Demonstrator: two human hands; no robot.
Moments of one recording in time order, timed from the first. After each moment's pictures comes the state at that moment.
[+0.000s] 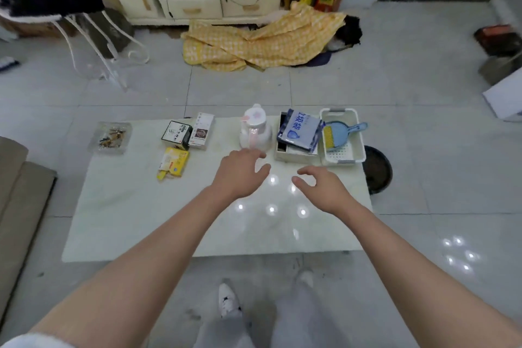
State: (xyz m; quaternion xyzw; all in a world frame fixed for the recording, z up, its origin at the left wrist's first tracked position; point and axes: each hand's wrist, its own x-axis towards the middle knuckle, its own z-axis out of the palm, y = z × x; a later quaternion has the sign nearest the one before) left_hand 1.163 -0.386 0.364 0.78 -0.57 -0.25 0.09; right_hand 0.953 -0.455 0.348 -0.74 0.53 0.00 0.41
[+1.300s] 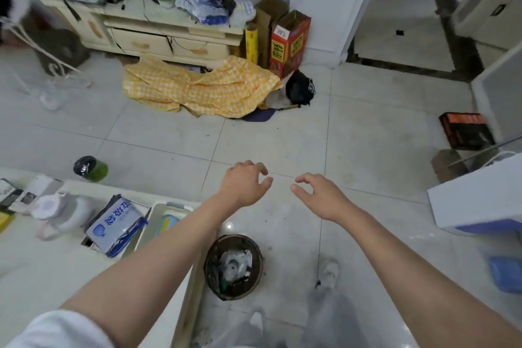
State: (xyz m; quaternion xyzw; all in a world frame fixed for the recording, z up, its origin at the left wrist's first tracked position) left_hand 0.749 -1.058 0.382 0.83 -0.50 -0.24 0.05; right_hand 0.560 -1.166 0.391 -0.83 0.41 0.10 0.37
